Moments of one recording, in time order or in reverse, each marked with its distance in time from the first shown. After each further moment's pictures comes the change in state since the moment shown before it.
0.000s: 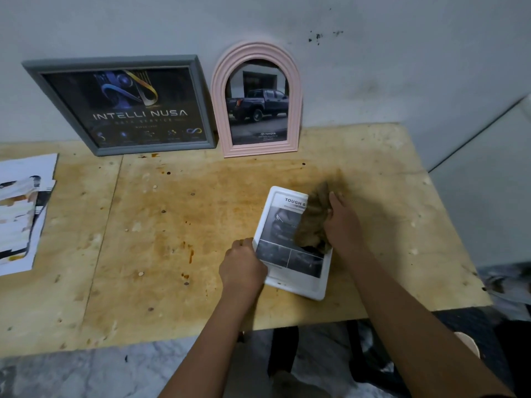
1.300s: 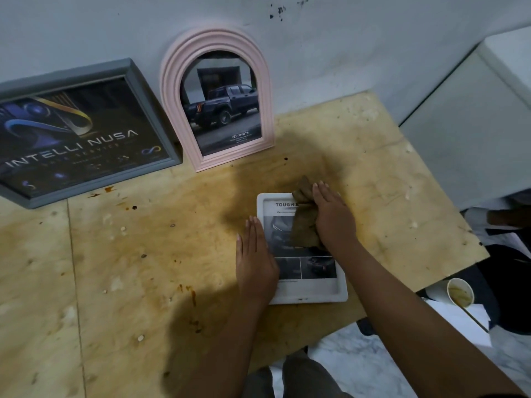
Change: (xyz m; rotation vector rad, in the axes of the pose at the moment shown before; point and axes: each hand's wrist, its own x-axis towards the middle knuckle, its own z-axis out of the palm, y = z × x) left_hand 0.066 -0.012 0.037 -0.006 0.051 0.475; right_hand 0.008 -0.020 0.024 -0.293 0.102 0.003
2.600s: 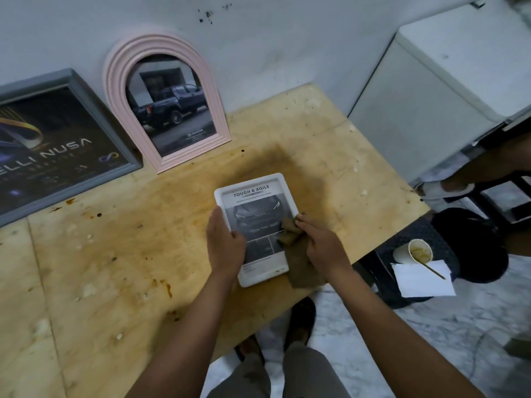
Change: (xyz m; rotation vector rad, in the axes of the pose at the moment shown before) left_hand 0.005 0.015 -0.014 -0.392 0.110 -0.093; right_hand -0.120 0.041 -0.001 0.437 0.009 0.095
